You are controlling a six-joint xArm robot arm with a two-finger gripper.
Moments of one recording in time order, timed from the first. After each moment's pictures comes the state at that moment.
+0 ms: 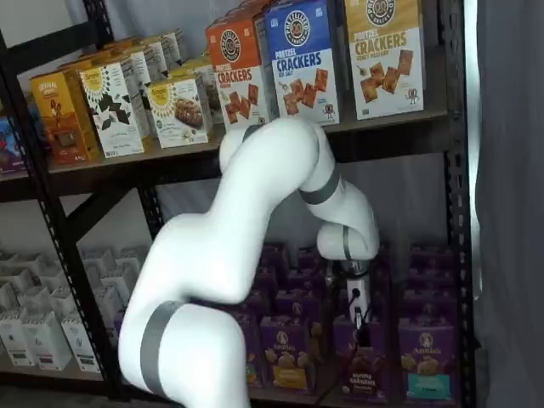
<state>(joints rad) -0.20 1.00 -1.53 -0.08 0.58 -1.70</state>
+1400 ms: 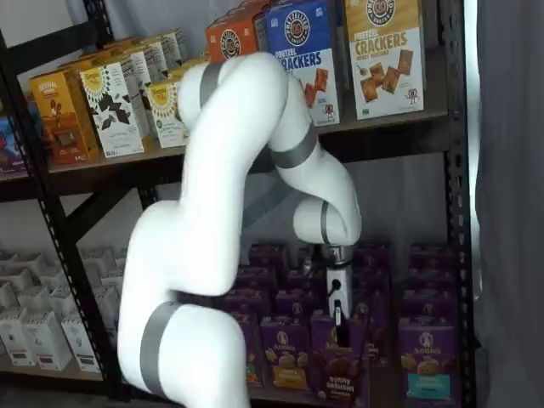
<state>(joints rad) -0.20 0.57 -1.02 -0.01 0.56 -1.75</state>
